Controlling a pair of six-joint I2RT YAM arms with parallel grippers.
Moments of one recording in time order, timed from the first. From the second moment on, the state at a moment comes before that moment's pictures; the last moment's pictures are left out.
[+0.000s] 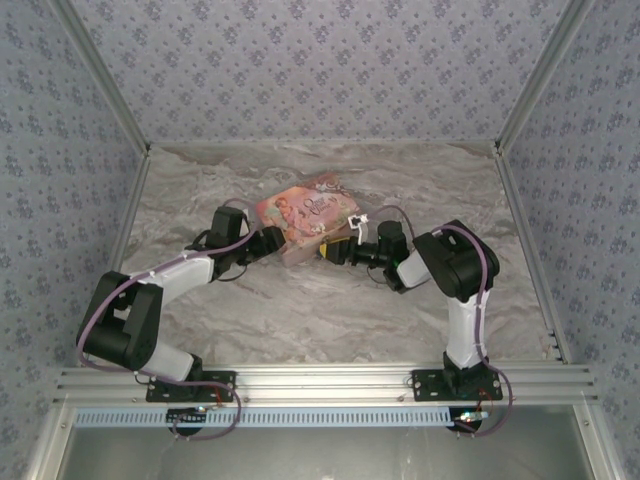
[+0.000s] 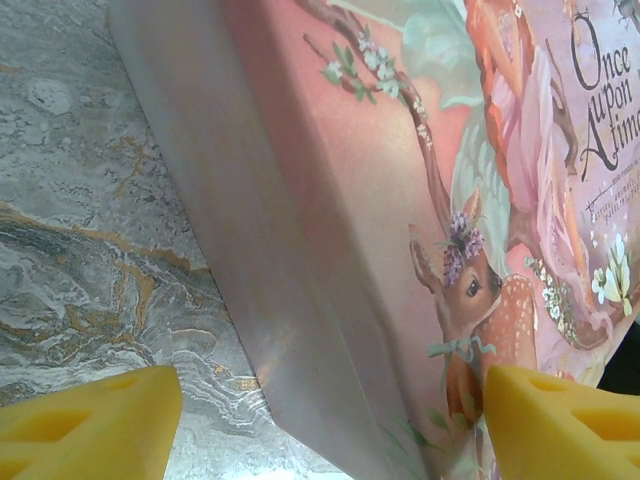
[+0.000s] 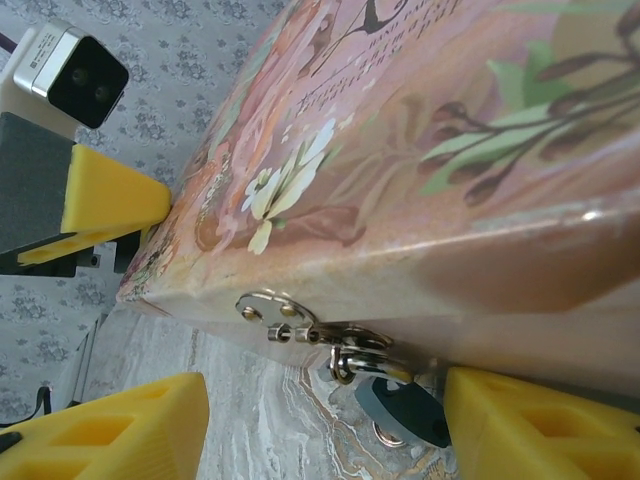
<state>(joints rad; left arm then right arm) -0.36 1.47 0.70 -0.01 0.29 -0.74 0.46 2.02 0.66 1.08 -0.72 0.60</state>
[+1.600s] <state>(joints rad) -0.36 1.47 0.70 -0.01 0.28 -0.75 0.47 2.04 0.67 1.09 -0.75 0.62</state>
